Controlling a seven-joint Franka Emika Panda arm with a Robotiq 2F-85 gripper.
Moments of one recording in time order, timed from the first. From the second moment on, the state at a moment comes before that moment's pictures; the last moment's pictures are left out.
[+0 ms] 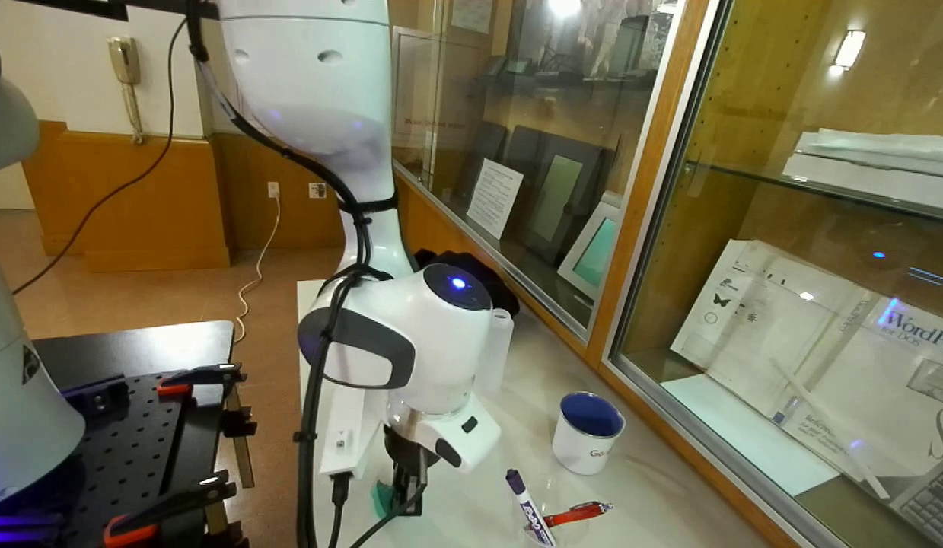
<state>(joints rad) -0.41 0.59 0.08 -2.44 0.12 2.92 -0.21</state>
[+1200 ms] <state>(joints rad) -0.31 0.58 0.10 -2.42 0.12 2.84 -0.22</state>
